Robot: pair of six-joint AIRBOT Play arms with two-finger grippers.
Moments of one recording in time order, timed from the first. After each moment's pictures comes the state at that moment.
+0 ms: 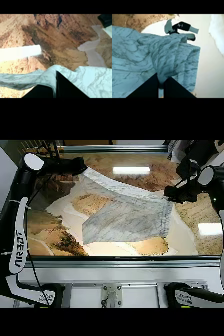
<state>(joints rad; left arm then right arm) -0.11 -1.63 1.79 0.93 -0.96 -1.43 0.00 -1.38 1.52 -1.48 1.29 1.78</state>
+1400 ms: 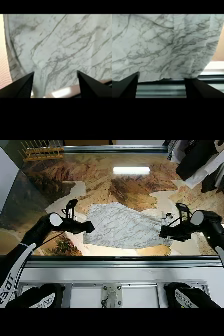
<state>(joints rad) -0.23 -1.22 0.84 1.05 -0.87 -1.48 -0.04 -1.07 0.87 -1.38 1.25 1.66</state>
